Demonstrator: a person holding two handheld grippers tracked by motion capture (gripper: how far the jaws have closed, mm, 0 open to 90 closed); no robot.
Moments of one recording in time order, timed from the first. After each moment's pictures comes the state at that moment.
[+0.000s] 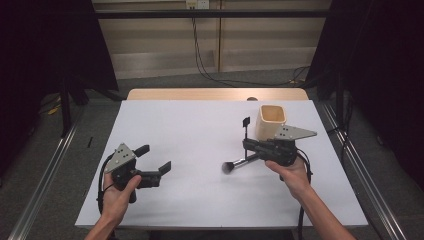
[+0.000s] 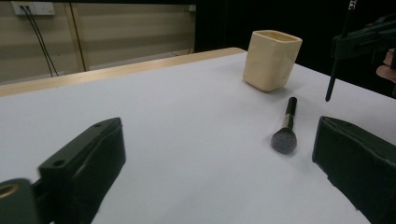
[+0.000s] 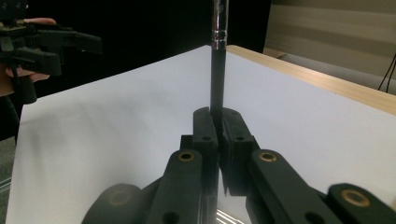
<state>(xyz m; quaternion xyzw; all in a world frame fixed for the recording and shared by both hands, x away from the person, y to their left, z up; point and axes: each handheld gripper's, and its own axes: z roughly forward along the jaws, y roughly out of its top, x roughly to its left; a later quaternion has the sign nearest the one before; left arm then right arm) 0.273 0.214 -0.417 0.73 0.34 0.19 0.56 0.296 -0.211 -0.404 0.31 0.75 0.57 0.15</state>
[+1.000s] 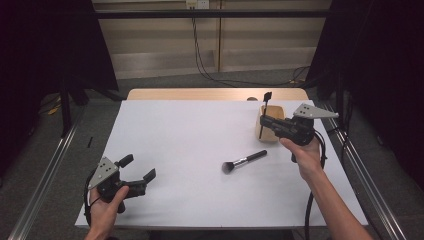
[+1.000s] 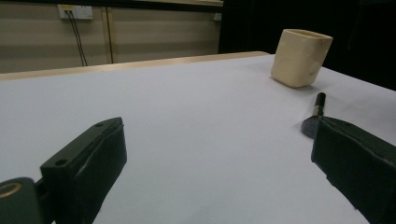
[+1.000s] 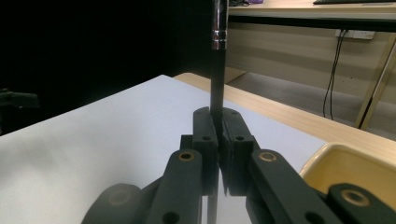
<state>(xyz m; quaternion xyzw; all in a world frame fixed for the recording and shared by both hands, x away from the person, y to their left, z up) 0.258 0.254 -0.444 0.70 0.38 0.22 0.57 0.326 -0.252 -0.371 0.35 0.71 0.58 0.21</state>
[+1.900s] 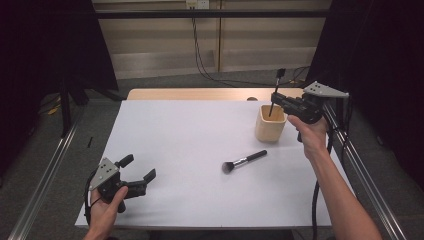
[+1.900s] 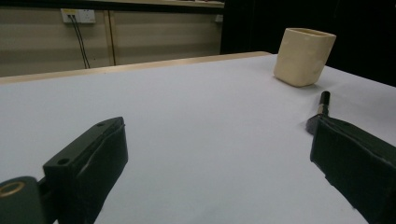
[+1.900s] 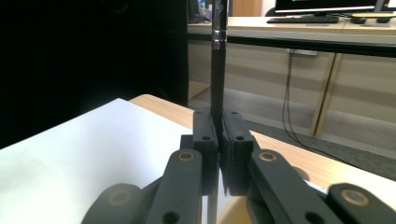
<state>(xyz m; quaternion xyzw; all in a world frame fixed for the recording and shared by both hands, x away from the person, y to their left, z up) 0.258 0.254 -0.448 0.70 0.37 0.23 0.57 0.365 -0.277 -0.345 0.39 0.67 0.57 0.26</state>
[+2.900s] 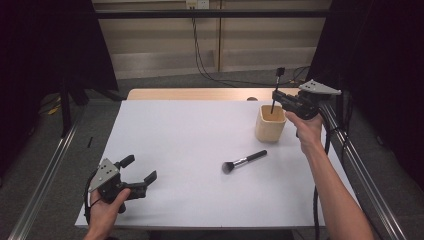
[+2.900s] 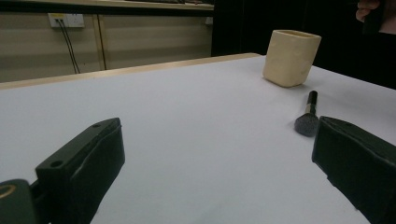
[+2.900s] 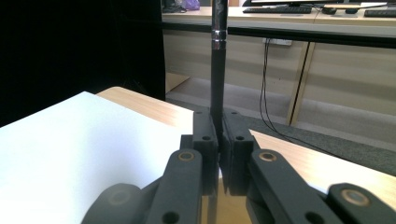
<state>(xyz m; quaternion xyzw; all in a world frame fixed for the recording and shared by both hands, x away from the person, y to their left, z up) 0.256 0.252 -0.446 0.70 0.35 0.22 0.58 0.391 -0.282 -0.363 0.42 0.67 0.54 0.29</state>
